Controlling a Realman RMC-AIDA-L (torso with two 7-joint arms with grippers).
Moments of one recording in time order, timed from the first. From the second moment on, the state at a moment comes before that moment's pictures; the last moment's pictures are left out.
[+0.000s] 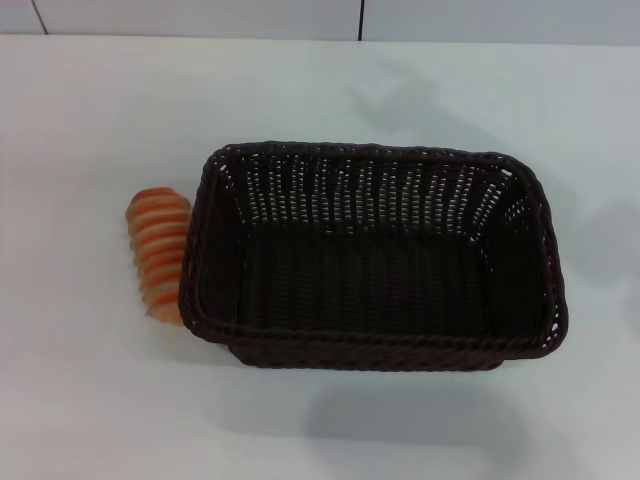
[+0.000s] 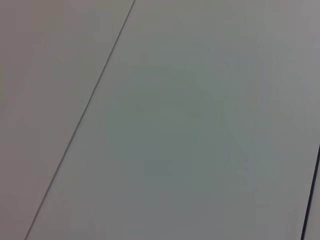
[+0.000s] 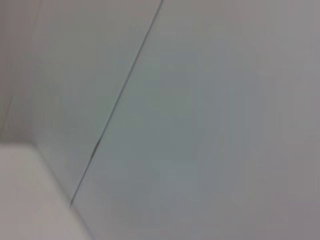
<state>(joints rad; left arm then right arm) -0.29 -2.06 -1.76 -0.34 2.75 1.21 -0.37 0.66 2.08 -1.56 -1.83 0.48 1.04 -0.52</state>
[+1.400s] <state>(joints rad) -0.21 -2.04 -1.59 -0.52 2.89 1.13 -0.52 0.17 2.08 -2.13 -0.85 1.20 -1.43 -0.76</state>
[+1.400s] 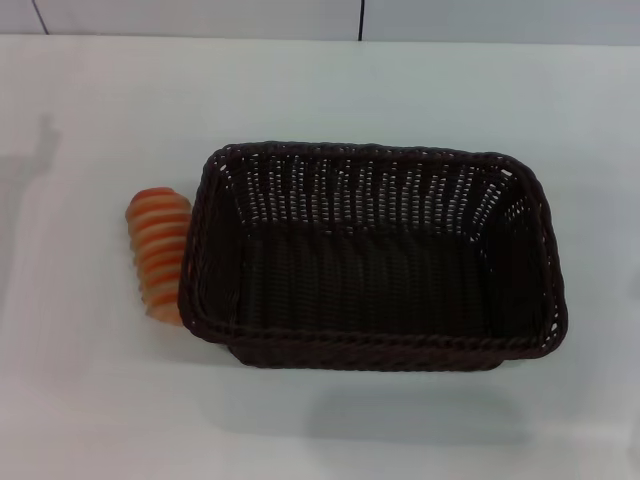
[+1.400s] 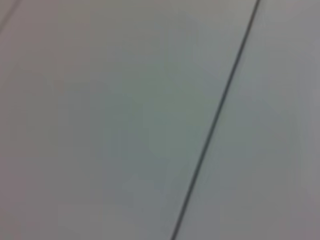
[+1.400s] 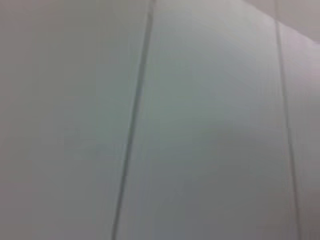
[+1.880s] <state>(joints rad) -0.03 -1.96 -1.52 -1.37 2.89 -0.03 -0.48 0.26 2.08 -2.07 -0.65 1.25 -1.36 -0.65</state>
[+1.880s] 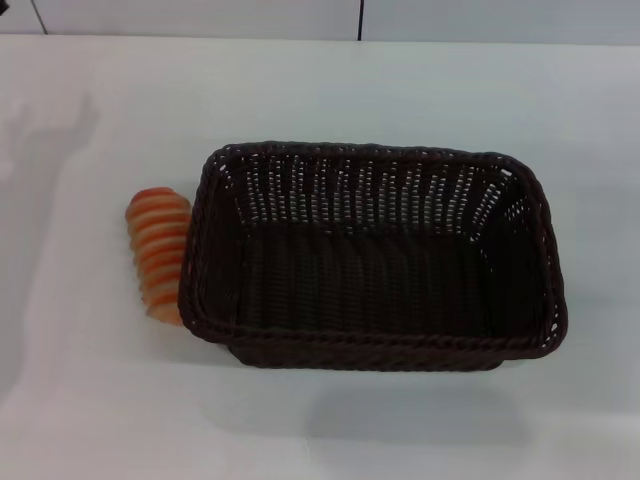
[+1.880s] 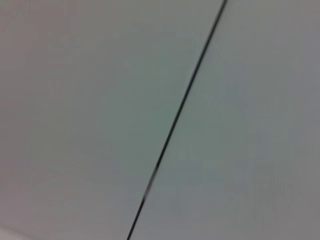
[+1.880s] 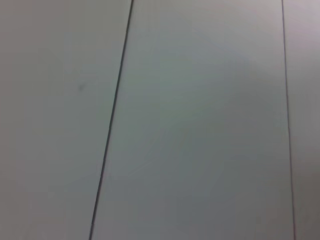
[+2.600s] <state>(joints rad) -0.25 -2.06 -1.85 -1.72 2.70 -1.28 -0.02 0.36 2.05 -2.05 -0.52 1.24 -1.31 -0.50</state>
